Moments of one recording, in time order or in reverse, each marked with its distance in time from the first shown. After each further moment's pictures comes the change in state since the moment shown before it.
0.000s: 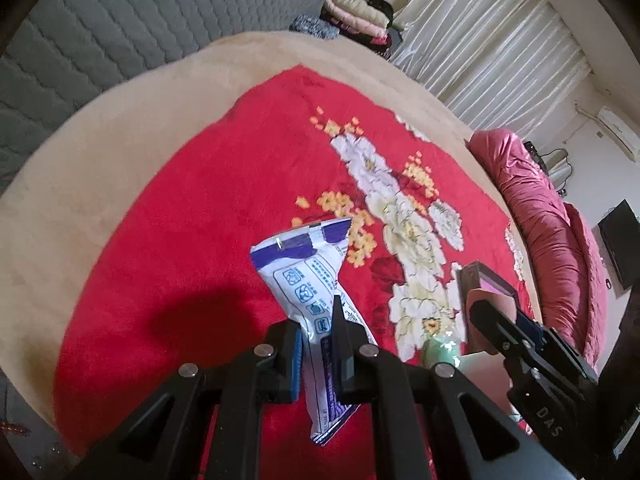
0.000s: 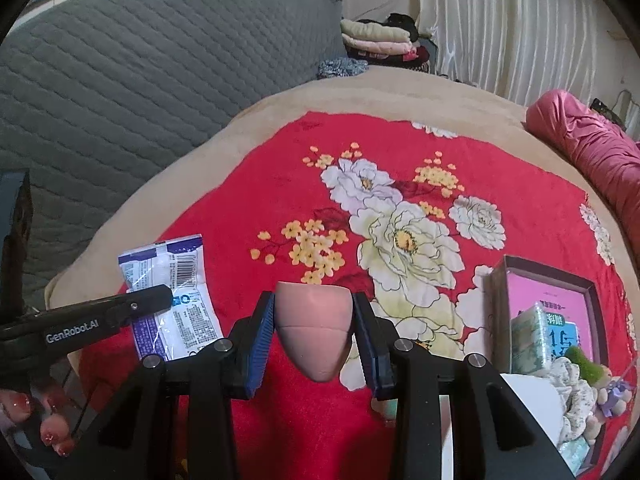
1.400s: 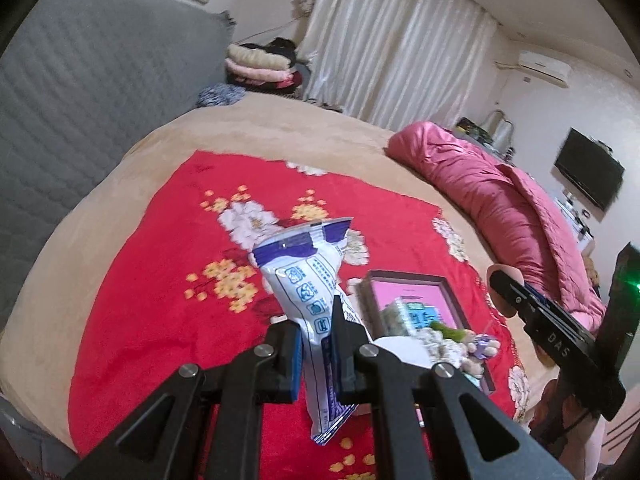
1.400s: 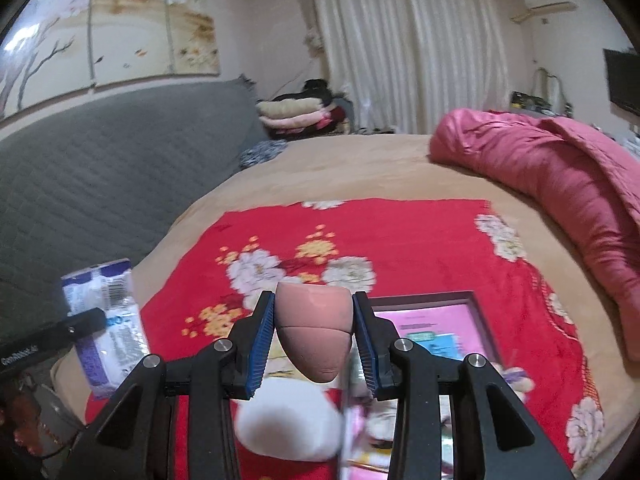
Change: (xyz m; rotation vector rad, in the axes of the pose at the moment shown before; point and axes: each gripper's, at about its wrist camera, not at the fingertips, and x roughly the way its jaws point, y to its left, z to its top) left arm -0.098 -0.170 -0.022 0.328 -0.161 -0.066; right arm -0.174 -0.154 -0.020 0.245 -0.275 -0.139
